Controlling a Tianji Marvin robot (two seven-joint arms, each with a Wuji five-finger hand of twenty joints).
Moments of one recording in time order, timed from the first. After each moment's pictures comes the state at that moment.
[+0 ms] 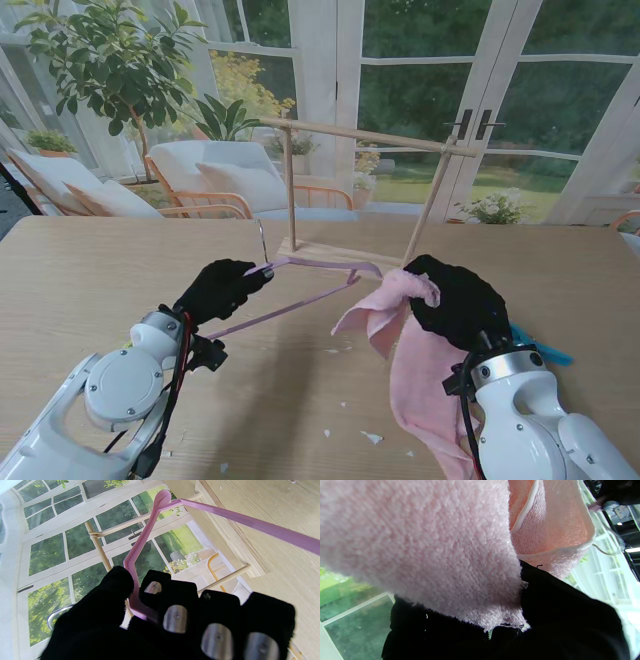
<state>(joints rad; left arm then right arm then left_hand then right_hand) 1.67 -1.13 -1.28 -1.93 0.13 0.18 -0.06 -2.01 -1.11 1.42 -2.26 -0.79 0.24 -0.08 0.71 -0.21 0.47 -0.12 0.95 0.15 1.26 1.49 1.29 0.15 1.44 1.17 1.24 0.28 1.75 0.96 1.04 0.55 1.79 1.24 0.63 -0.49 0.91 -0.12 0.48 -0.27 1.00 0.99 0.82 -0.02 1.15 0.61 0.94 0.02 1.30 0.67 0.64 0.08 1.56 0.14</state>
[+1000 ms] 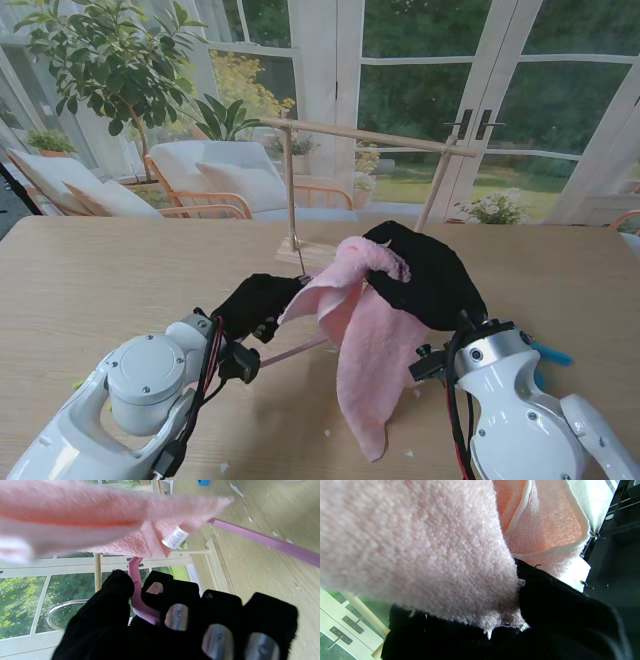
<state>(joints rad) 1.63 -1.15 -1.18 -2.00 -0.19 0.45 -0.09 -1.92 -1.12 1.35 -2.35 -0.52 0.15 -0.07 0.78 -0.13 0.31 -0.12 0.93 0.19 1.26 1.50 1.27 0.18 1.44 1.17 1.24 0.31 1.75 0.98 1.03 0.59 1.79 1.27 0.64 -0.49 0.90 -0.12 0.49 -0.26 1.00 0.99 0.84 -0.01 1.15 0.62 0.95 0.03 1.30 0.67 0.65 0.09 1.58 0.14</state>
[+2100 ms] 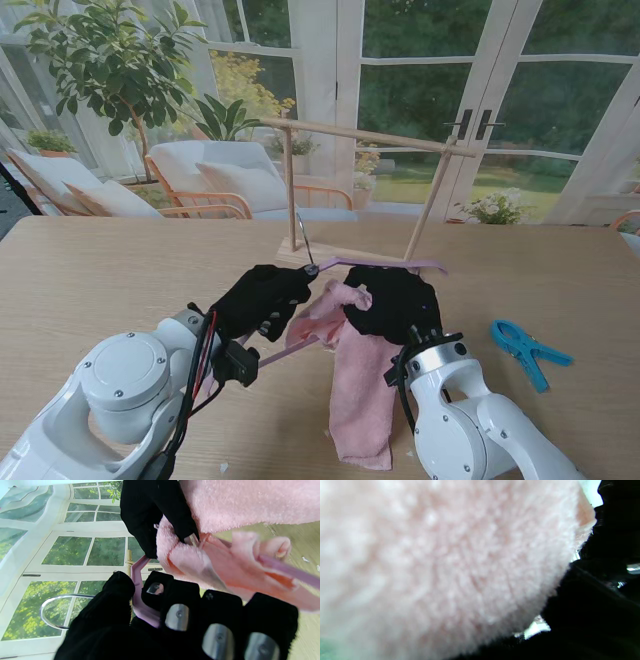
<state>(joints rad) 1.66 -1.15 -1.21 -2.15 -0.25 0.50 -0.13 -1.78 -1.11 1.14 -2.10 -0.86 0.25 -0.16 0.79 -0.11 0.29 -0.12 0.93 0.20 1.26 1.50 1.27 0.19 1.44 1.17 1.24 0.32 1.75 0.98 1.03 0.60 1.79 1.28 0.54 -0.65 0.94 -0.12 0.85 -0.20 0.95 0.31 1.27 -0.05 1.01 0.53 1.29 0.00 1.45 0.65 1.09 0.12 1.80 0.13</state>
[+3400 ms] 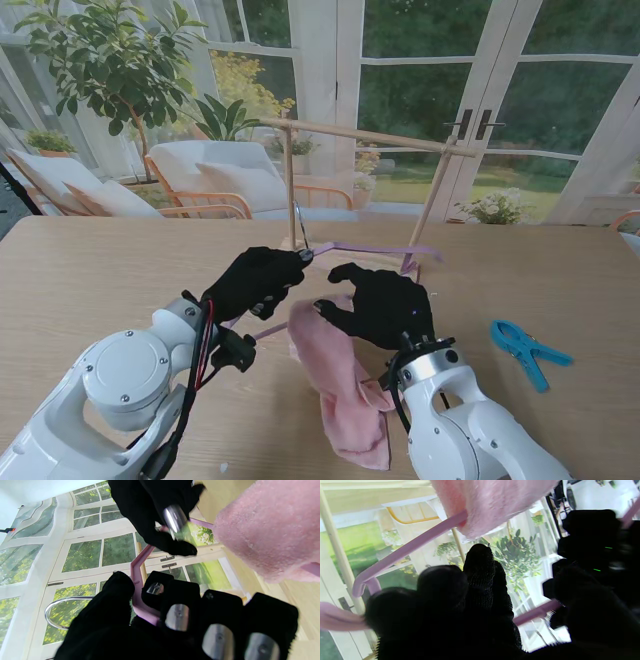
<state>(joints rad) 1.63 -1.15 -1.21 -2.12 -0.10 0.37 -0.11 -1.81 -1.11 1.12 -2.11 -0.95 0.21 -0.20 0.79 -0.11 0.29 -0.12 0.93 0.20 1.26 1.51 1.27 0.19 1.44 1.17 1.24 0.32 1.75 0.98 1.03 0.61 1.79 1.28 0.27 -0.35 0.60 -0.07 0.67 -0.05 0.52 0.35 1.16 -0.07 0.99 0.54 1.28 0.02 1.28 0.59 1.06 0.12 1.81 0.13</state>
